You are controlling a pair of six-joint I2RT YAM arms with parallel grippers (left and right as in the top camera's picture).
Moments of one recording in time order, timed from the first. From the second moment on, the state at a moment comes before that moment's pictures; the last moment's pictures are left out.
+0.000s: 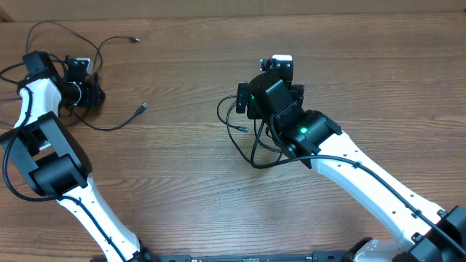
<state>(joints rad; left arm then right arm) 0.48 2.34 1.81 -0.69 0.35 0.53 0.67 1.54 1.27 -0.48 0.39 0.55</state>
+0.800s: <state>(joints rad) 0.48 2.34 2.00 -1.16 0.52 0.23 0.67 1.54 1.27 -0.48 0.39 0.54</state>
